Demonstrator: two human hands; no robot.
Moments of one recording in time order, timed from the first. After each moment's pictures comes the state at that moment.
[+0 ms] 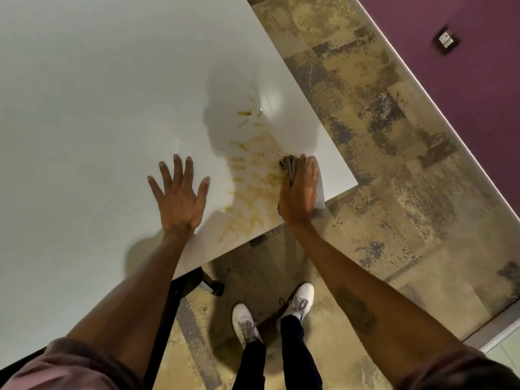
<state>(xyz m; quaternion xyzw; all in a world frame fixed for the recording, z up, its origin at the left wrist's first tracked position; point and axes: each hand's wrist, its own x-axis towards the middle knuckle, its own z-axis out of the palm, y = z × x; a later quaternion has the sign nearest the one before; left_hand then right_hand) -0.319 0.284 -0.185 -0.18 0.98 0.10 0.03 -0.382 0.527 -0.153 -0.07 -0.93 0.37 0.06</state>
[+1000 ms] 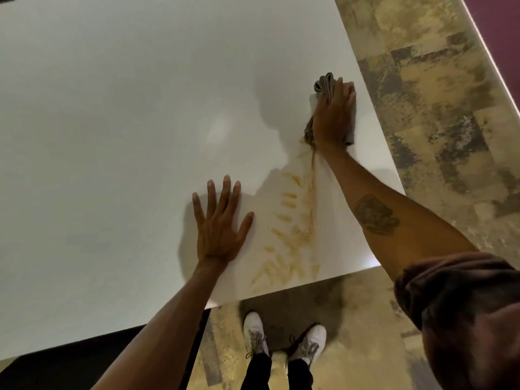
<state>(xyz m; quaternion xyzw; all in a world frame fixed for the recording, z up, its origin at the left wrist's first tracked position) -0.327 0.279 -0.181 -0.16 0.98 0.07 0.04 -0.632 0.404 -0.155 0.00 -0.93 0.36 0.05</state>
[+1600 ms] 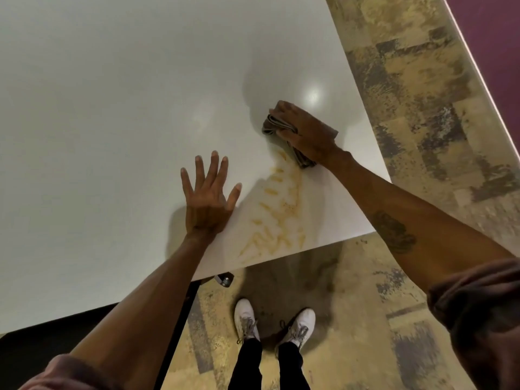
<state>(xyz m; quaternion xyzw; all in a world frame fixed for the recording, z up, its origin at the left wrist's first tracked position) -0.323 0.284 -0.180 -0.15 0.99 0.08 0.00 -0.560 0.458 -0.147 0.35 -0.86 0.33 -0.18</state>
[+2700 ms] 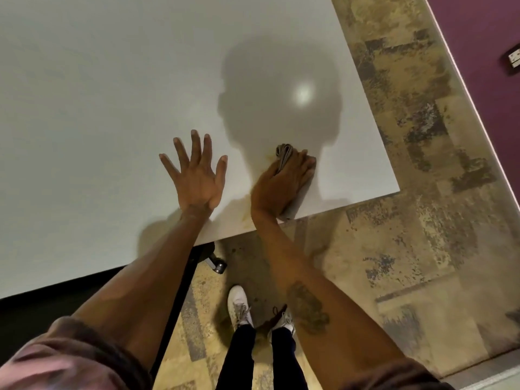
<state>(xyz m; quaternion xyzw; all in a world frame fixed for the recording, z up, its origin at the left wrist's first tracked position) -0.291 0.276 -0.185 -0.27 0.96 0.06 0.03 -0.342 0.405 -0.159 -0.14 -0.91 0.38 0.09</state>
